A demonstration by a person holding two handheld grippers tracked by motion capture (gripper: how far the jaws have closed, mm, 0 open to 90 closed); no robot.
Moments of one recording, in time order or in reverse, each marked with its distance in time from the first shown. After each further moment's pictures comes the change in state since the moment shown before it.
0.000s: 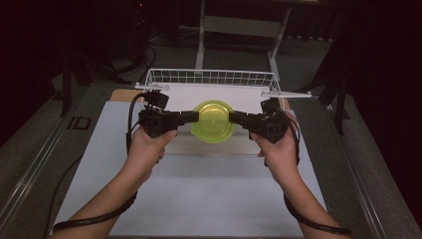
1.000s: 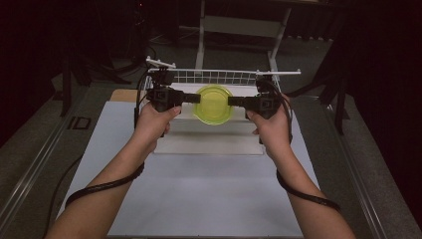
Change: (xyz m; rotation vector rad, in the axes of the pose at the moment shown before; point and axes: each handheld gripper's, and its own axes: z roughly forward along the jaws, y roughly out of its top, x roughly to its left) left arm 0.036 0.042 0.035 0.065 0.022 -0.065; right arm -0.034 0.037 0.036 0.079 -0.050 0.128
